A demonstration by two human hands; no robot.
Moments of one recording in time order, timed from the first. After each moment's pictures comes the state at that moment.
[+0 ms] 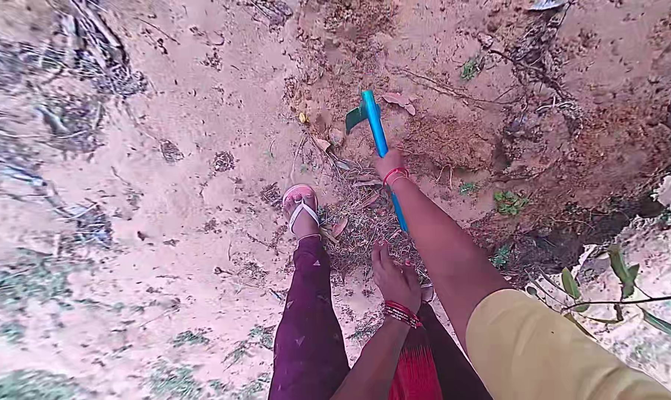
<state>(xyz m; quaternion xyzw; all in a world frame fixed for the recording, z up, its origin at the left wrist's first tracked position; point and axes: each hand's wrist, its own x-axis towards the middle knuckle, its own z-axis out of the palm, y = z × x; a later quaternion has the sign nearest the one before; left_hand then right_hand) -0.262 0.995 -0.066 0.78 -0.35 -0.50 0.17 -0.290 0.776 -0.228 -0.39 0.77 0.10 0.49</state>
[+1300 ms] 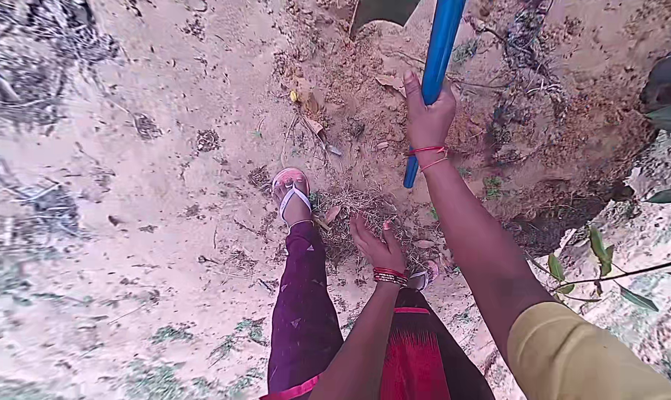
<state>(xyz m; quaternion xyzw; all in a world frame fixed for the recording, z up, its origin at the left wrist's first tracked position) -0.255 0.985 -0.086 0.82 -0.24 -0.46 0.24 -0.299 0.763 -0.112 -0.50 0.74 -0.33 0.29</state>
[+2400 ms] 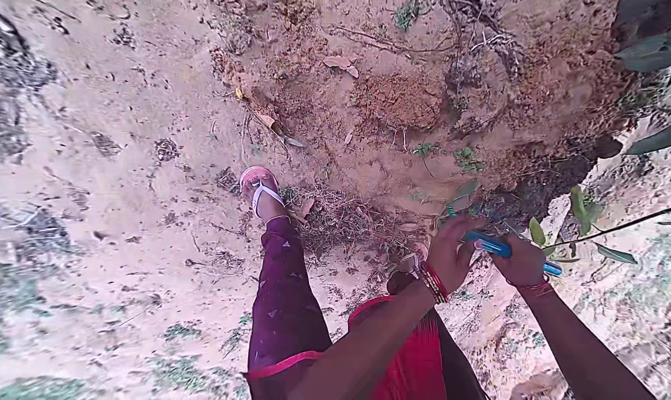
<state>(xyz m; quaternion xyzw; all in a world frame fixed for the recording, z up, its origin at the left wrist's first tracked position) -0.371 0.980 0.008 0.42 -0.35 -0.75 0.36 -0.565 1.037 0.037 -0.65 0.73 0.10 0.17</state>
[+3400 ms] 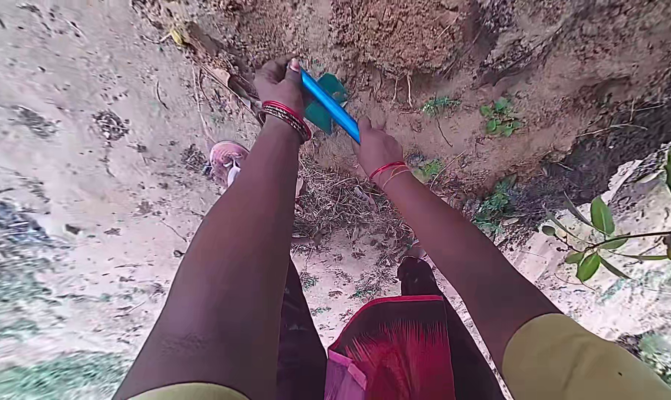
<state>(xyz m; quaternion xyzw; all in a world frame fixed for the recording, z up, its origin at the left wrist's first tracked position) -0.237 0.818 -0.231 0.70 -0.25 -0.60 0.29 -0.376 0.884 -0.164 -0.51 0.70 0.23 0.44</state>
